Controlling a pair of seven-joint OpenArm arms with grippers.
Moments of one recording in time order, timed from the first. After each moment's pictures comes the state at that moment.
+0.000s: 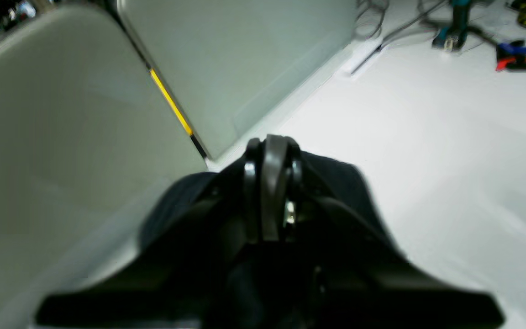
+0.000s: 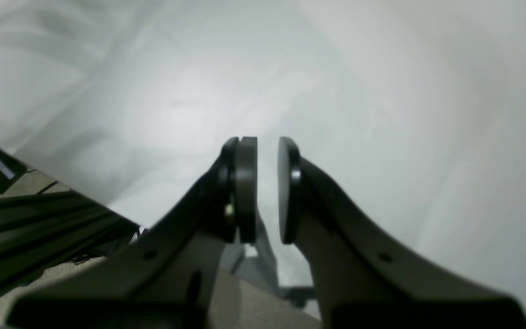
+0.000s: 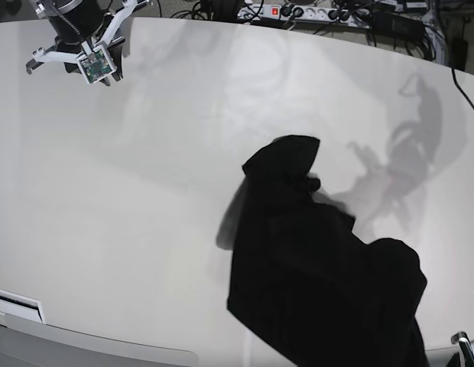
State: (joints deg) left arm -48.5 -39.0 5.4 89.5 -70.6 -43.2 64.0; right arm -50.5 12.7 1.5 133.2 -6.5 12.4 -36.5
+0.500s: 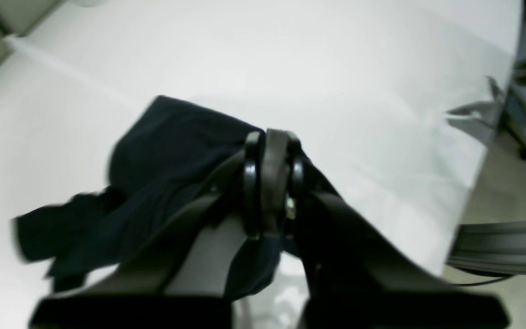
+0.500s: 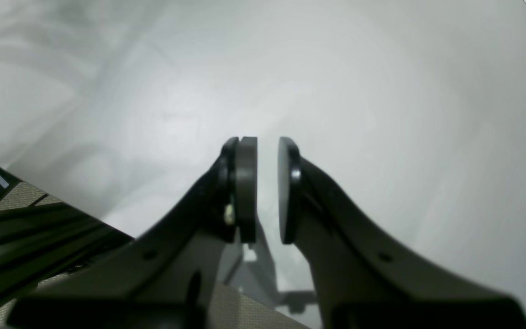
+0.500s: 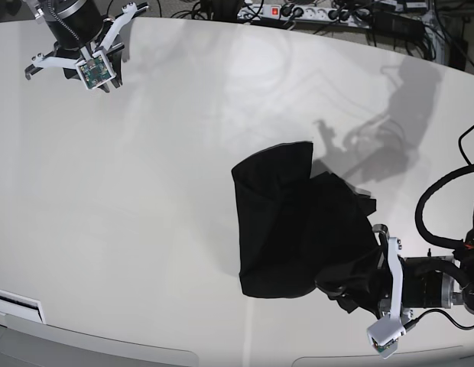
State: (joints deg) left arm -35.5 -38.6 21.9 89.3 -72.9 -43.9 64.2; right arm -49.6 12.7 1.5 133.2 -6.5 12.3 -36.5
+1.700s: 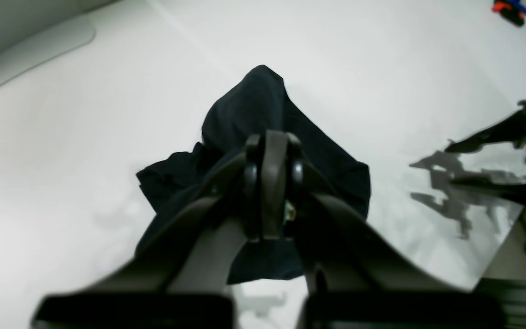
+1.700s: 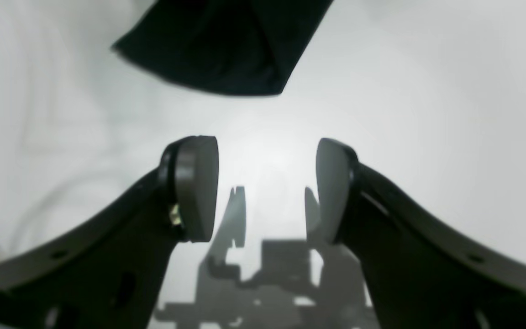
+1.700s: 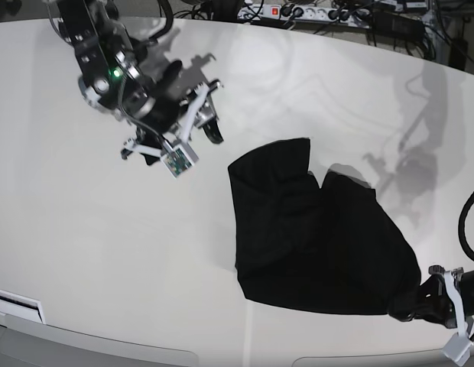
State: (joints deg) left arm -37.2 -41.6 9.9 73.9 -70.7 -43.9 65.5; right arm -12.0 11.9 -20.0 101.8 9.3 15.8 -37.5
